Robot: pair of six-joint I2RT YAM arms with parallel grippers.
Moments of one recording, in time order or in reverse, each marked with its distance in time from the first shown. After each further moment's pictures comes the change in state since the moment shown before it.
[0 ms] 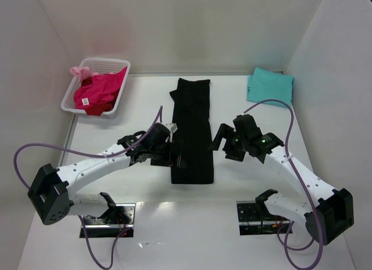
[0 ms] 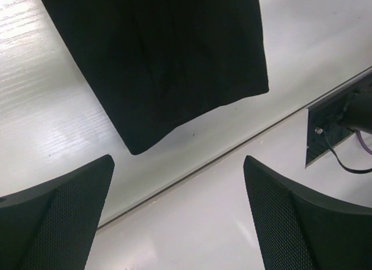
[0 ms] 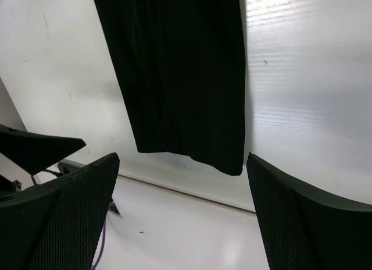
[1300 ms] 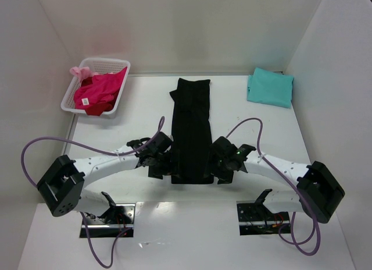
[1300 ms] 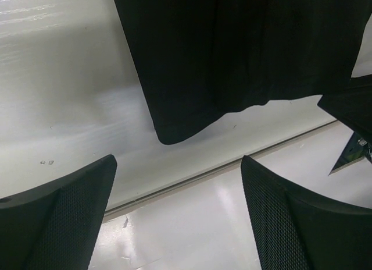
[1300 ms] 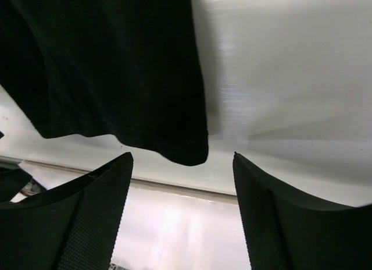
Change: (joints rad) left arm 0.000 0.093 -0.105 -0.006 0.023 -0.126; right arm 0.283 0.193 -0.185 0.066 0.057 0.220
